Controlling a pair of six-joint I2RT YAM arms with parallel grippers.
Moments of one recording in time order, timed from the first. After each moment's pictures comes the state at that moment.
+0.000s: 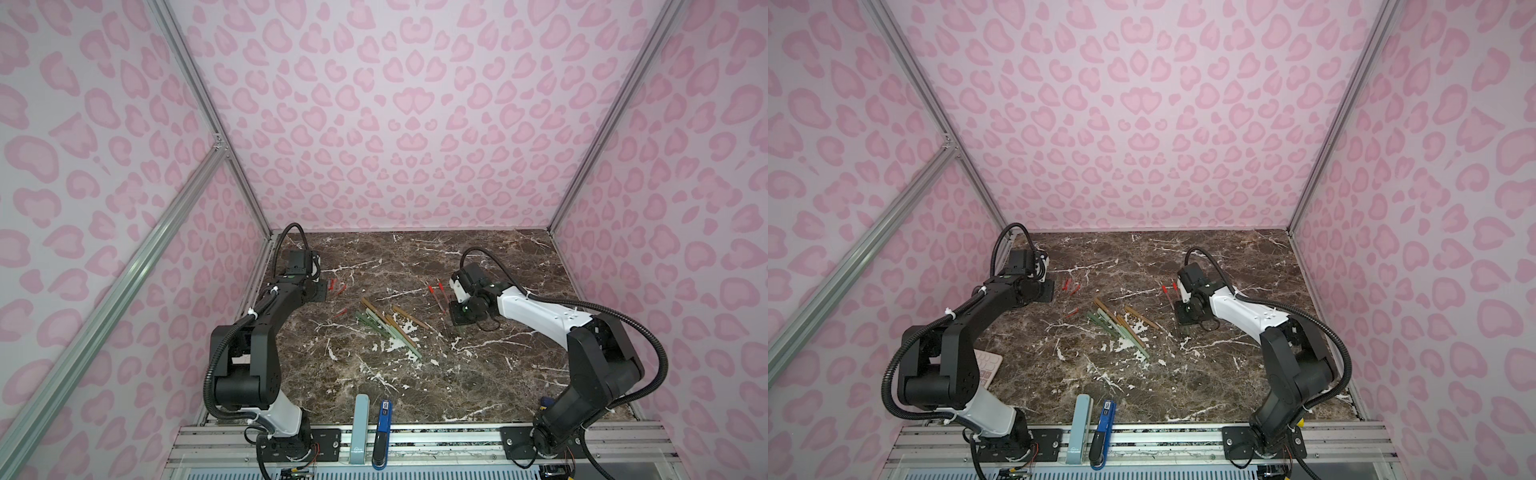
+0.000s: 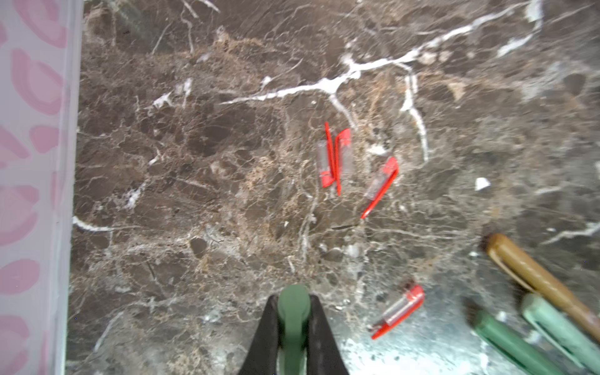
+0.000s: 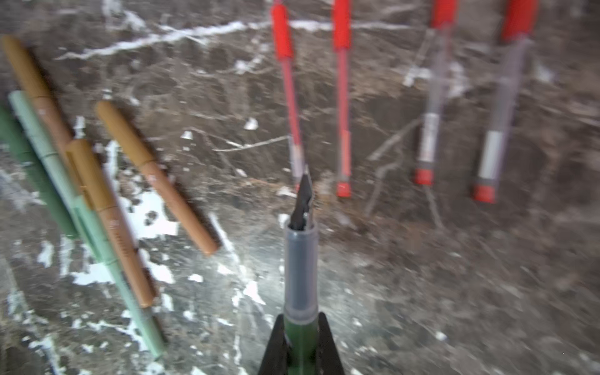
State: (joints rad) left arm -0.01 1.64 1.08 -0.45 -0.11 0.10; right arm 0.45 1.63 1.08 -0.69 -0.08 0.29
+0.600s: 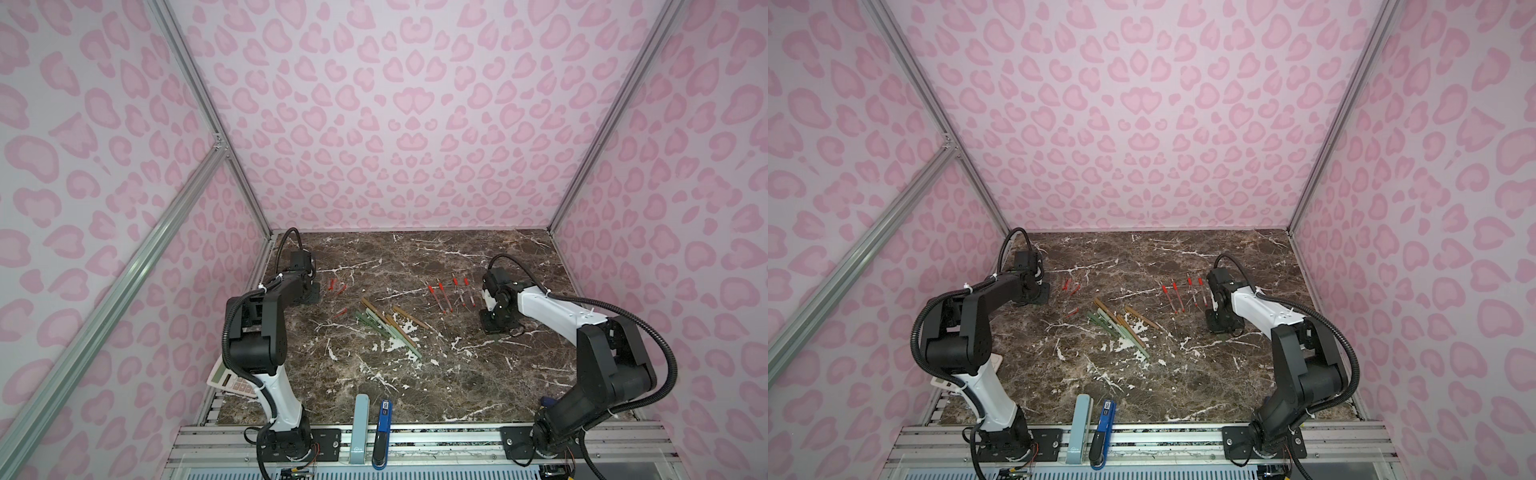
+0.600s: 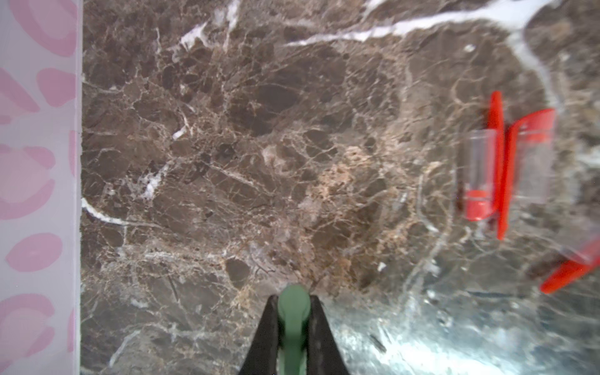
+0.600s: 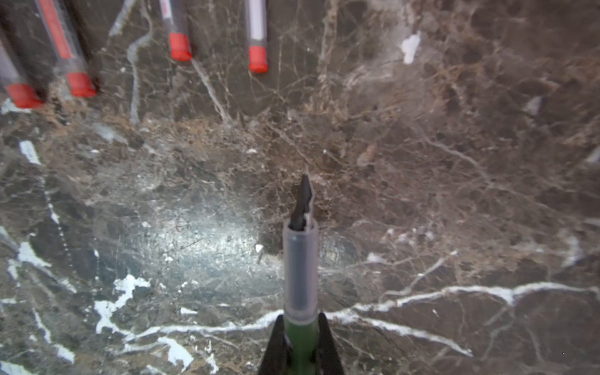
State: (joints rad) left arm 0.04 1.88 1.17 -0.43 -0.24 0.09; right arm 0.28 1.65 1.02 -0.84 0.05 0.18
